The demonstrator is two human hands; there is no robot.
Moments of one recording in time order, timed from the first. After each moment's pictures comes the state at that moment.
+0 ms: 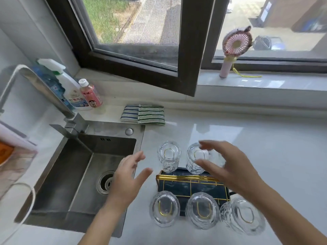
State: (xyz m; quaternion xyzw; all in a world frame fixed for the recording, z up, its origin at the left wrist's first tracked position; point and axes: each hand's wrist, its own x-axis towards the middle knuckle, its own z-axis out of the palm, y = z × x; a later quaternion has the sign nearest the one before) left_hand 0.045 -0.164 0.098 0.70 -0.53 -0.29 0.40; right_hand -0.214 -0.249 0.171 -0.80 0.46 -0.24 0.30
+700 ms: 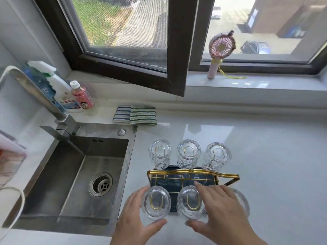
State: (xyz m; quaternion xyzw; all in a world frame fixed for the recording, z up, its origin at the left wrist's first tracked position) left_hand -0.010 -0.086 0.086 0.71 -0.54 -0.33 0.32; right_hand -0.231 -0.159 0.126 -0.88 0.48 -0.03 0.03
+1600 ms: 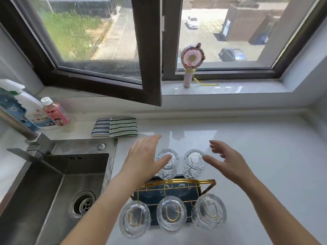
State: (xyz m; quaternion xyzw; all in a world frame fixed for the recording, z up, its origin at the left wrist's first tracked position) left_hand -0.051 -0.253 0.163 0.65 -0.72 -0.17 0.17; right_hand -0.310 -0.276 0.135 -0.68 0.62 -0.25 0.32
